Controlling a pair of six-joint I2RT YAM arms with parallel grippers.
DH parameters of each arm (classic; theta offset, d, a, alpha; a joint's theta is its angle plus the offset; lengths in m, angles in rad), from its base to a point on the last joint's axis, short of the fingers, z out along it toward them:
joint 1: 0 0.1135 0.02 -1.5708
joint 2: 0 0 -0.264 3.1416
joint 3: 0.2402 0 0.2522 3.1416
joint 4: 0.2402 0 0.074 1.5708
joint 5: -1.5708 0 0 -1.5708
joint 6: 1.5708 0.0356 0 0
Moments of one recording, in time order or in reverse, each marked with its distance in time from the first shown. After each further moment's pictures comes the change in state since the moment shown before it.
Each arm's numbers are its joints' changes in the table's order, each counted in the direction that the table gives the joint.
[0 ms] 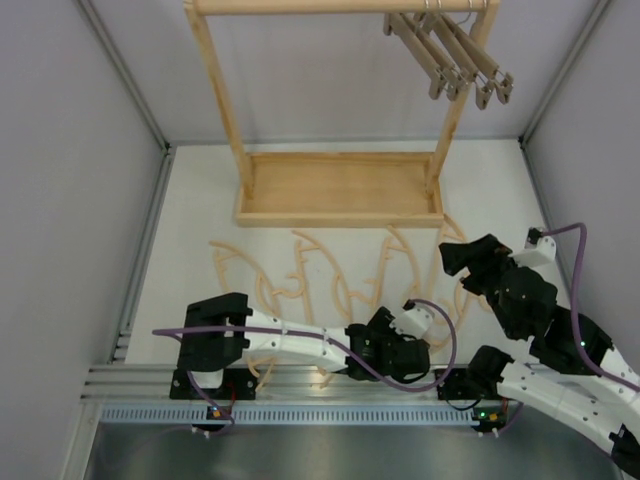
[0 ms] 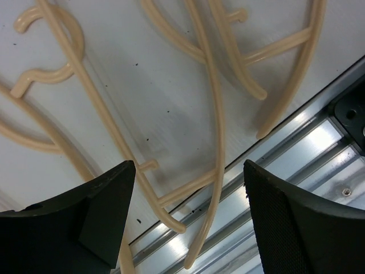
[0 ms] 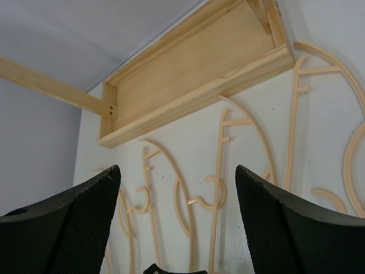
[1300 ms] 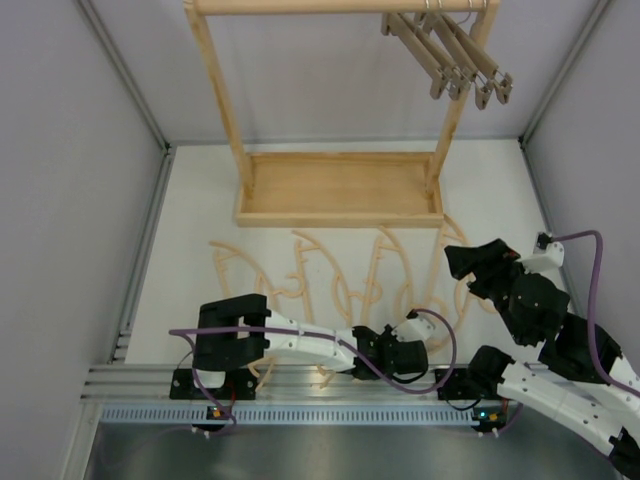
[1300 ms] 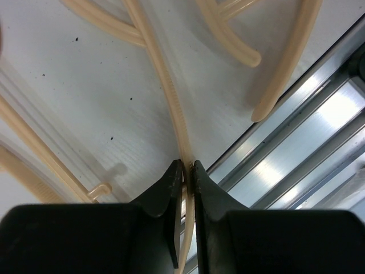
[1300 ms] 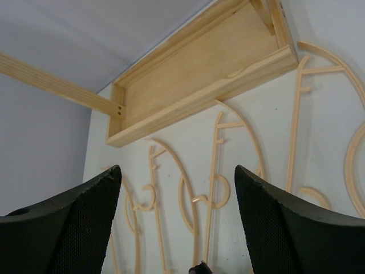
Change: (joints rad) left arm 0.026 0.083 -0.039 -0.094 -0.178 0.098; right arm 0.000 -0.061 -0.003 0.021 0.013 0.001
